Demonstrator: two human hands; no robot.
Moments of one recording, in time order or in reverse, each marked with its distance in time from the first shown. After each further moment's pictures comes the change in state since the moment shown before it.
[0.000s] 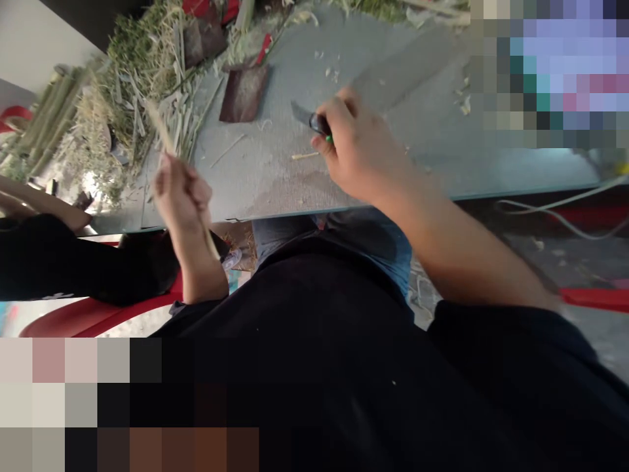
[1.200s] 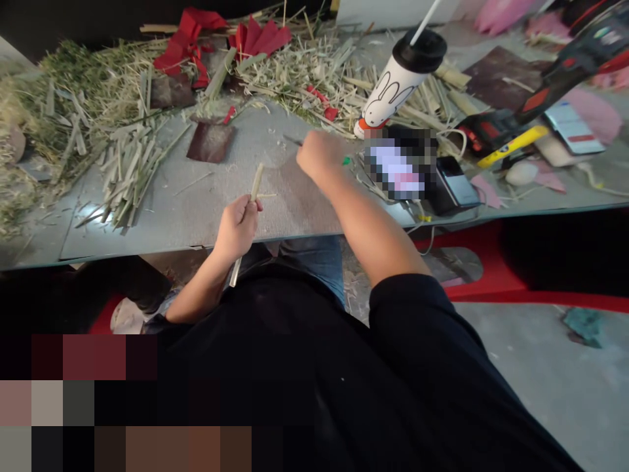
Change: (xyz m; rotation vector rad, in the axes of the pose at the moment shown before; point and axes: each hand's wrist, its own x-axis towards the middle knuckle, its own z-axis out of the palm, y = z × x) left_hand -0.008 -0.019 0.114 -0.098 -0.304 0.115; right_hand 0.100 0.030 -0.009 -0.552 -0.154 0.570
